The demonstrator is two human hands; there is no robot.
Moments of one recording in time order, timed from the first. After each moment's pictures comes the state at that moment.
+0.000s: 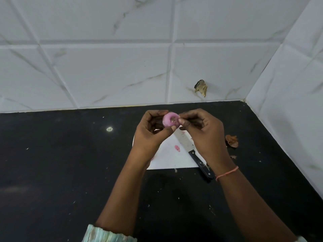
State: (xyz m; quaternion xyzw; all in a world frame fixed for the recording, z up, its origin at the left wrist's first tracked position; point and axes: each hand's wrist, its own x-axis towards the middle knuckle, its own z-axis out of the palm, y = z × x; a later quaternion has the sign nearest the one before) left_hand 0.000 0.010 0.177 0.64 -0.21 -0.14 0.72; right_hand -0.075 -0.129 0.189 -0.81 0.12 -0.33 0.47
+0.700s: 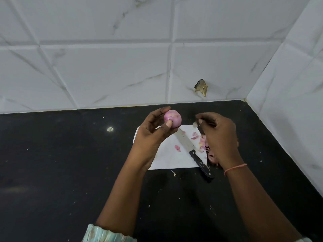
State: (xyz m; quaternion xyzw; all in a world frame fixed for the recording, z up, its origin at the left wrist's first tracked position) left_hand 0.000 0.006 0.174 0.50 -0.16 -0.25 0.81; right_hand -0.080 -0.161 0.175 -0.83 0.25 -0.32 0.39
